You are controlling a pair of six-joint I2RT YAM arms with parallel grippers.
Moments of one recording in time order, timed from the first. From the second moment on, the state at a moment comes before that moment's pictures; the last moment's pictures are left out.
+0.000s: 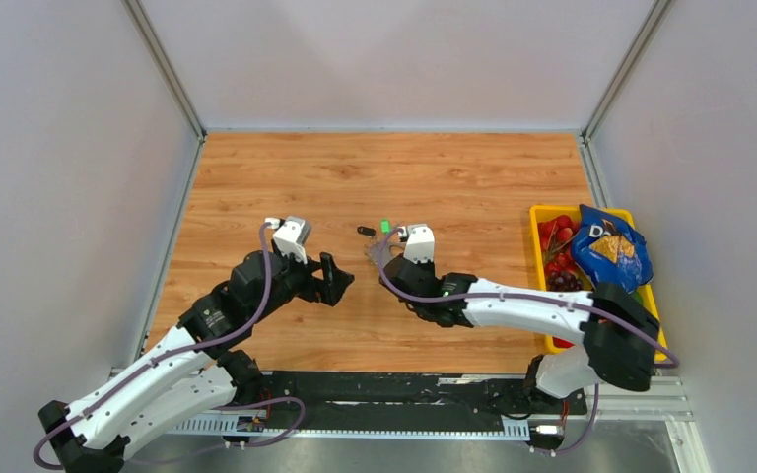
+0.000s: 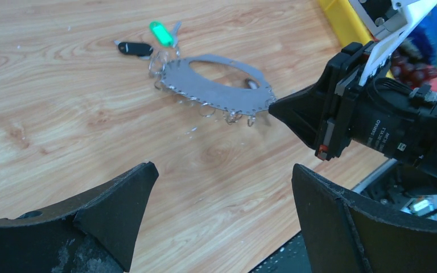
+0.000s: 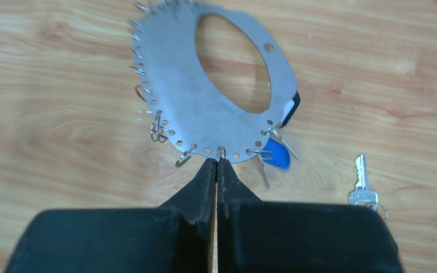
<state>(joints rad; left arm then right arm) -0.80 0.65 0.63 -0.36 -0.13 -0.44 1.11 1.48 0.90 -0.35 0.67 0.75</state>
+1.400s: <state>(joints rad) -0.80 0.50 0.69 -0.05 0.50 -0.43 1.12 0.89 0.99 -0.24 -0.16 0.06</state>
